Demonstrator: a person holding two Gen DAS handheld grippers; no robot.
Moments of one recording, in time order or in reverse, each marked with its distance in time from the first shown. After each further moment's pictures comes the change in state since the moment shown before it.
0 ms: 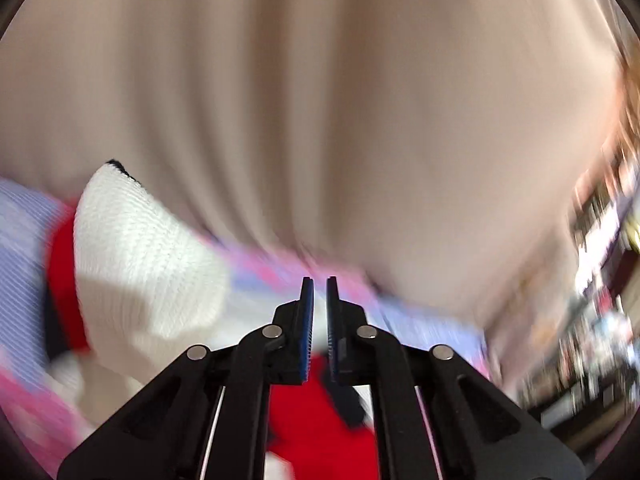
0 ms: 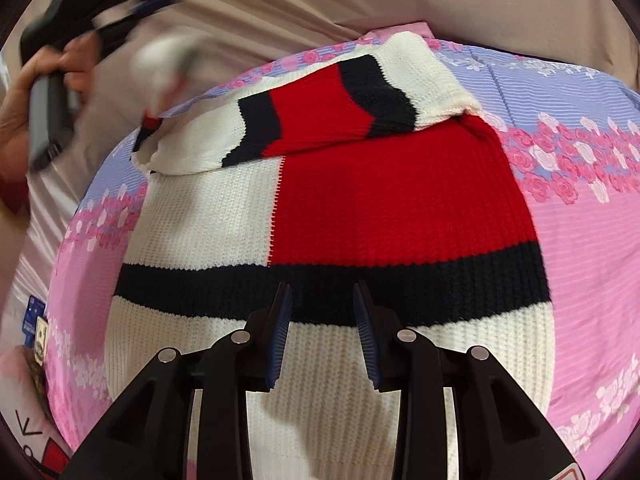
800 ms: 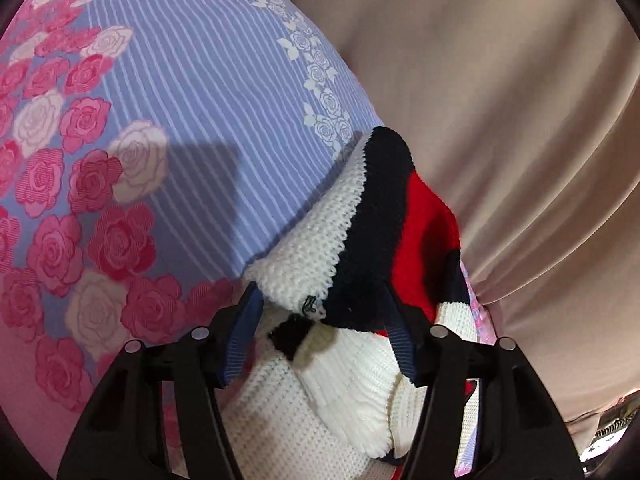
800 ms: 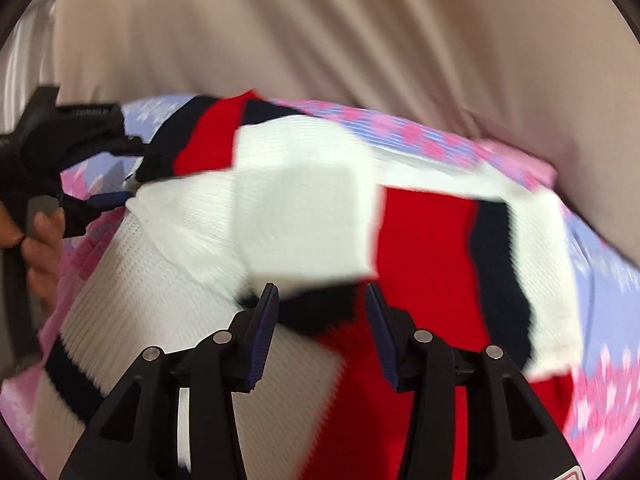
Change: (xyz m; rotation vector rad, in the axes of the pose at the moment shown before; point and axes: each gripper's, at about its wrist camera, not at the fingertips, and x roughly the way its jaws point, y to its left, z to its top) left arm -0.033 0.220 -0.074 -0.716 -0.091 0.381; right arm 0.123 0.118 0.124 -0.480 -0.102 -0.071
